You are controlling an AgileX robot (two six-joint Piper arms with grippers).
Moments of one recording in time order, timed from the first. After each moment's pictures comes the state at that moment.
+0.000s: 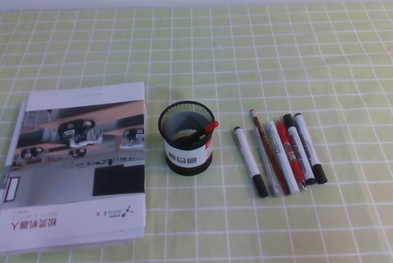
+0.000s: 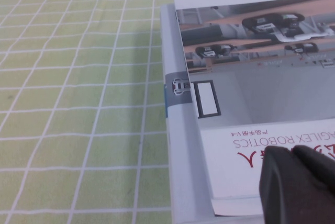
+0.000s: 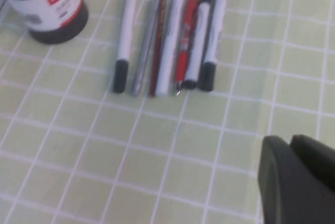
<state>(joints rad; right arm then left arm) 0.37 0.53 -0.57 0.01 0.79 0.14 0.00 -0.02 0.03 -0.06 0.39 0.16</state>
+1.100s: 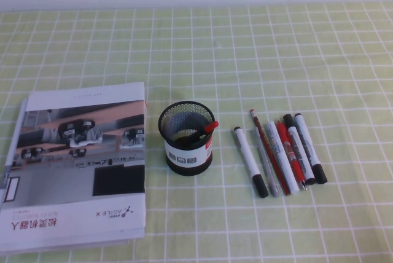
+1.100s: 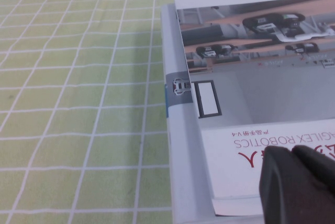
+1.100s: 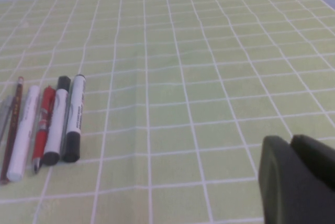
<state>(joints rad) 0.00 -0.01 0.03 -0.01 0.28 0.13 0.00 -0.02 0.03 -0.06 0.39 0.16</state>
